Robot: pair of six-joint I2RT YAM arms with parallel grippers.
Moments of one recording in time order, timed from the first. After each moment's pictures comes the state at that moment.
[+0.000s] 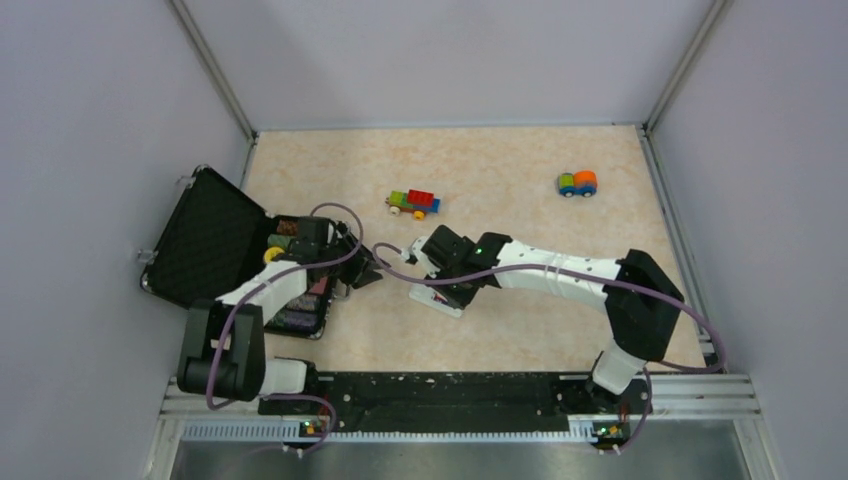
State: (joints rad) left arm -0.13 1.30 0.59 -0.18 0.49 -0.99; right arm 1.01 1.63 1.18 -0.71 0.03 -0.01
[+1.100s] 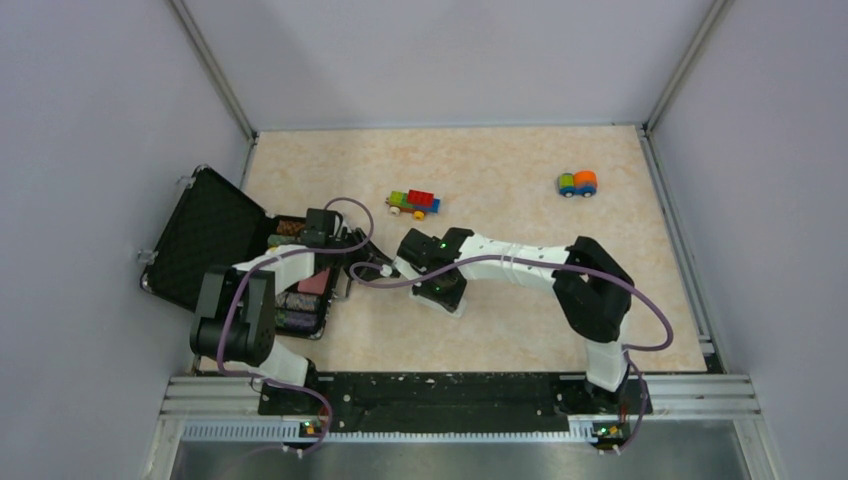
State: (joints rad) left arm -0.13 1.53 0.70 -0.15 0.63 -0.89; right arm 1.04 1.91 1.42 -0.90 0.04 -0.16
